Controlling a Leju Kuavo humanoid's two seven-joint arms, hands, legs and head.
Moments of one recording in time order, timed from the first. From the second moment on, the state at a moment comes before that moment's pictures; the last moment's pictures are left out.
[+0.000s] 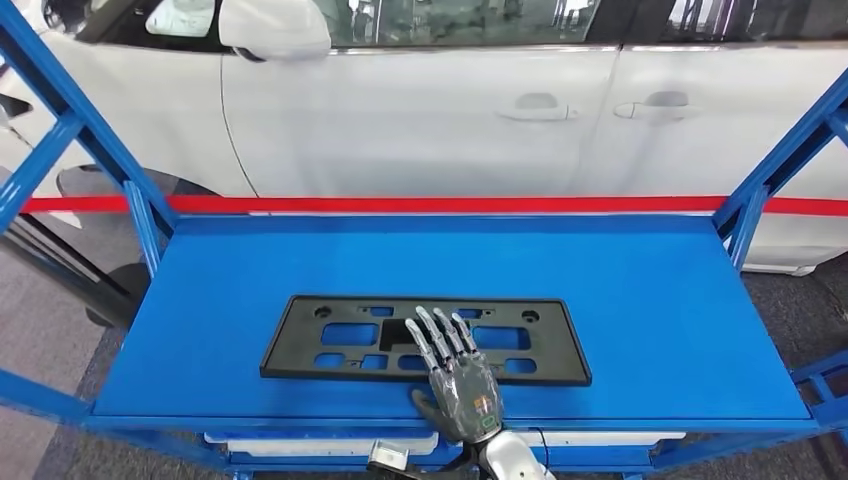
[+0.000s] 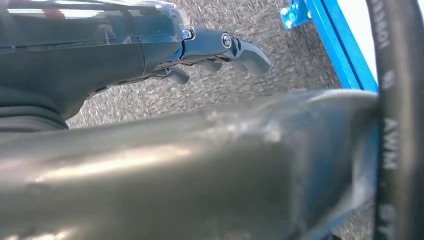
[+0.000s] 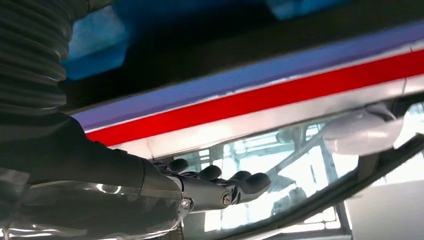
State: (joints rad) left arm -0.03 -0.08 0.65 -0.22 -1.01 0.13 -0.39; right arm -0.02 0.13 0.52 -1.37 1.37 -0.70 -0.07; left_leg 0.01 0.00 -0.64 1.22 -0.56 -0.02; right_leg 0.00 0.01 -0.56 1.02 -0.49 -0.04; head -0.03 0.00
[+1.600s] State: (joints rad) left arm -0.06 -0.09 0.65 -0.22 -1.08 0.12 -0.38; right arm -0.13 0.12 0.56 -1.18 1.51 -0.65 0.09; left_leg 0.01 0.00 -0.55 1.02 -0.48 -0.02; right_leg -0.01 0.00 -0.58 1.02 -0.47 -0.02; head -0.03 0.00
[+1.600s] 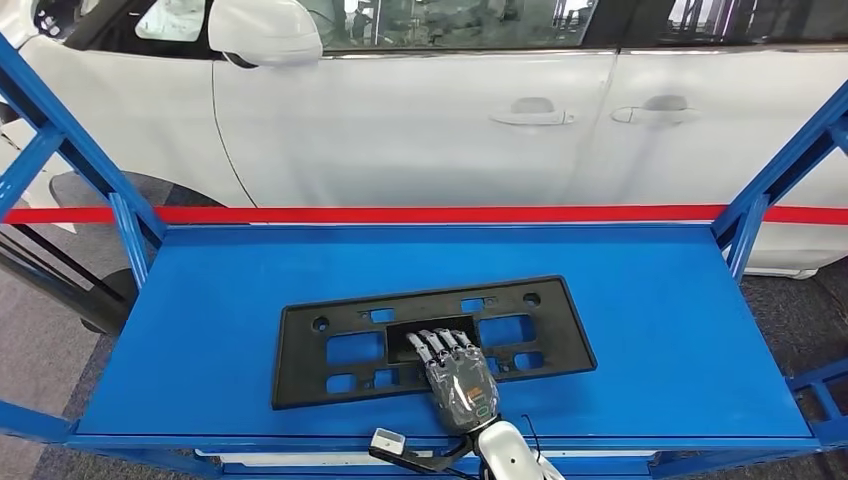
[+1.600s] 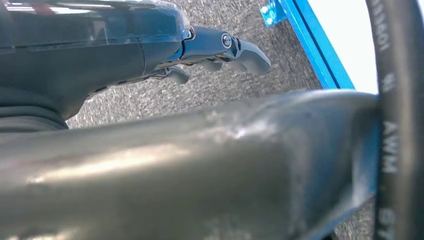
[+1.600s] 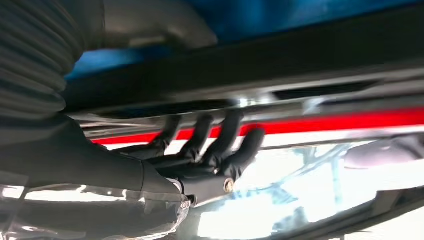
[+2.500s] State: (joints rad) left arm -0.05 -0.09 0.69 -0.22 -1.10 0.13 -0.39; right arm -0.08 0.10 0.53 -1.29 1.52 -0.70 0.09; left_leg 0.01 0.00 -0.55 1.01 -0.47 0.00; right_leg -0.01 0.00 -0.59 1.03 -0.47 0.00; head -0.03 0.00
